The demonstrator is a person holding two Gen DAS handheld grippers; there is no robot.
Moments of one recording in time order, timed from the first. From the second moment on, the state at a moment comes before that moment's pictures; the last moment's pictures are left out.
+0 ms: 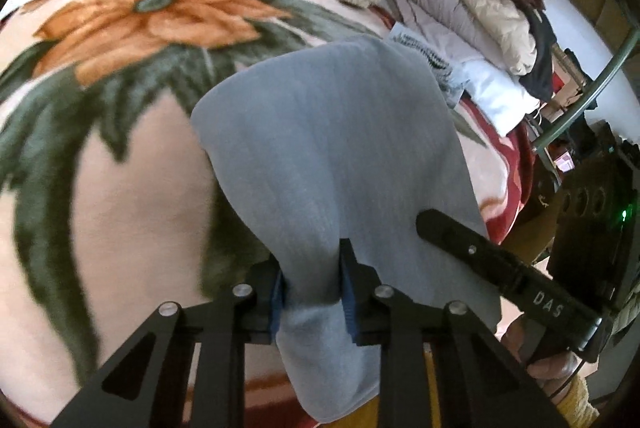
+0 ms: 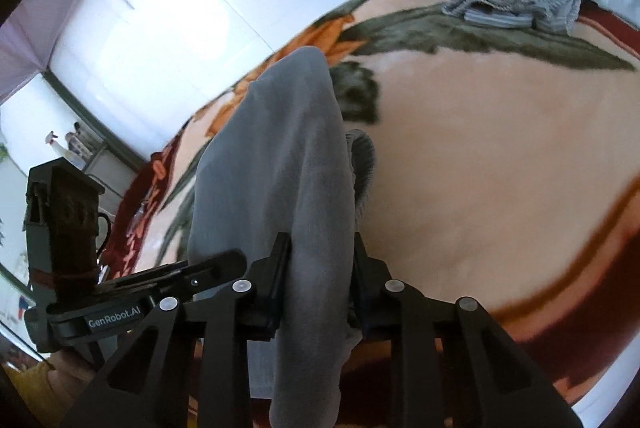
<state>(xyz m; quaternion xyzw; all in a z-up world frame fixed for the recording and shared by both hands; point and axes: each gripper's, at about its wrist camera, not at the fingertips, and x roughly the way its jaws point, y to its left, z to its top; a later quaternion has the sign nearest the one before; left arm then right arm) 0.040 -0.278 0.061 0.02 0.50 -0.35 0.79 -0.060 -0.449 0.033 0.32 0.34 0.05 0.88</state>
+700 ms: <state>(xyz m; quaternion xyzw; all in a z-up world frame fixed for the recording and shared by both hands) 0.000 -0.124 0.157 0.01 0.44 -0.27 0.86 -0.064 -0.296 0.121 0.25 0.29 0.12 0.92</state>
